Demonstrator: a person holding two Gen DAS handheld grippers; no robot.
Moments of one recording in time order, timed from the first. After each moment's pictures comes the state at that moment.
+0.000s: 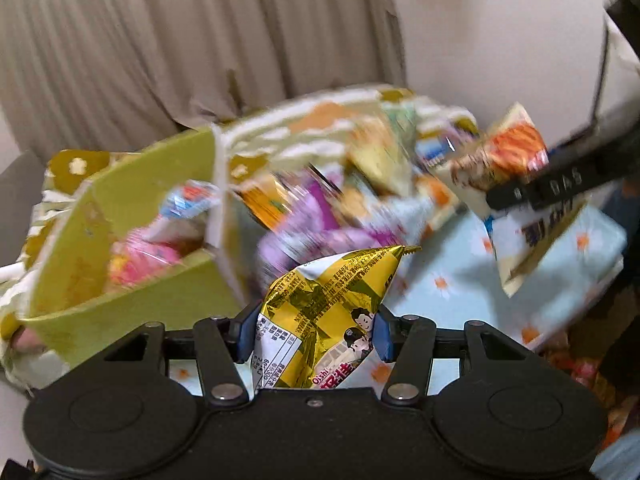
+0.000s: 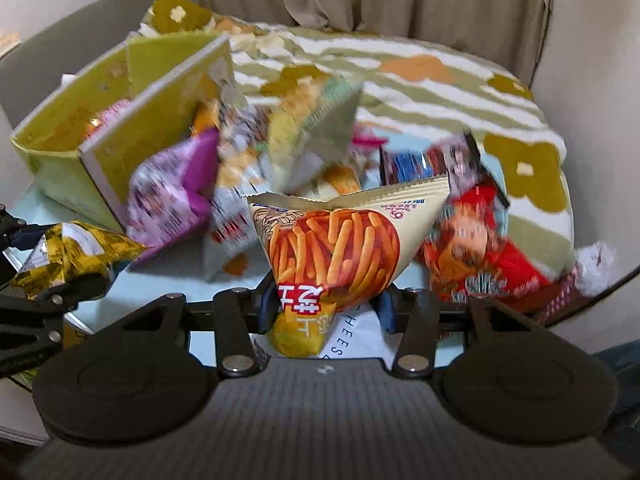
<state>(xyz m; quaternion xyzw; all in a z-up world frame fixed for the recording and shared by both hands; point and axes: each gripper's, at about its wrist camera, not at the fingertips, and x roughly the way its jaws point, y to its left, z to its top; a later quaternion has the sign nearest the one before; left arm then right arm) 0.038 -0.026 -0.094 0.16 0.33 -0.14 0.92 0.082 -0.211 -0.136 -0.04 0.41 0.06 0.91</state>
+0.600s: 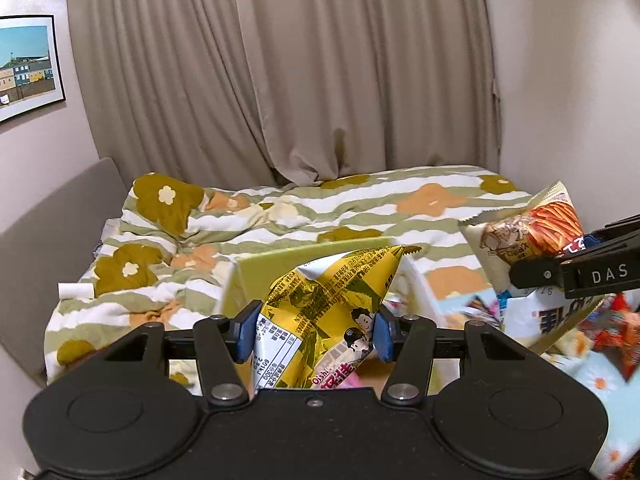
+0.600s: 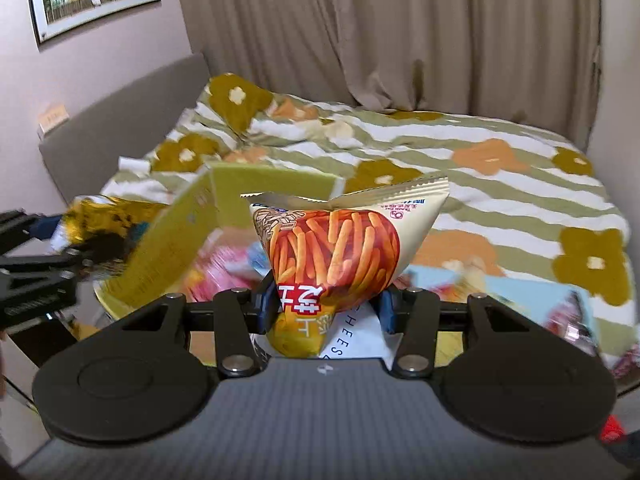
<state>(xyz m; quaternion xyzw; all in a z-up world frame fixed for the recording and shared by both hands) 0.162 0.112 0.011 0.10 0.27 -0.05 0.96 0.177 -0.077 -0.023 0.02 0.33 0.13 0.93</state>
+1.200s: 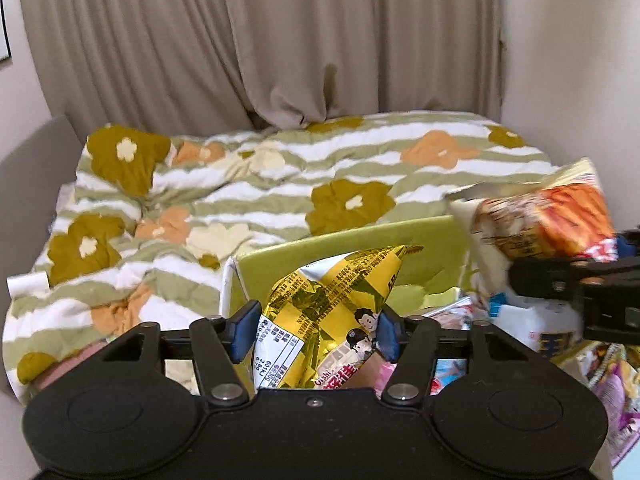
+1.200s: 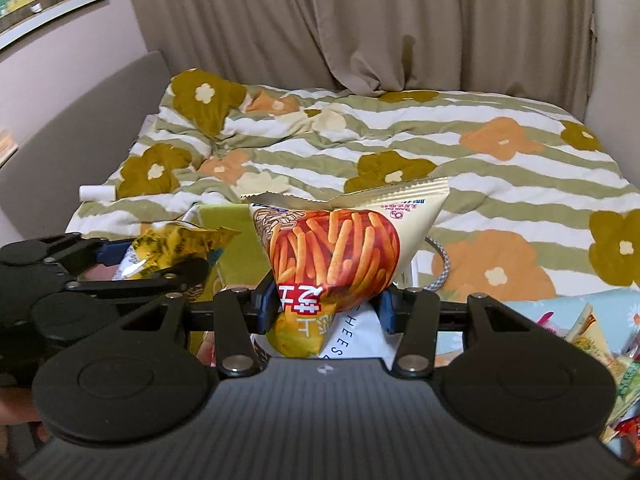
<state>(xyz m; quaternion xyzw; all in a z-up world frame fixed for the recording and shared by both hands) 0.324 0.162 -0.046 0.10 0.37 -0.10 0.92 0.306 0.034 -0.048 0.06 0.36 0.06 0.93</state>
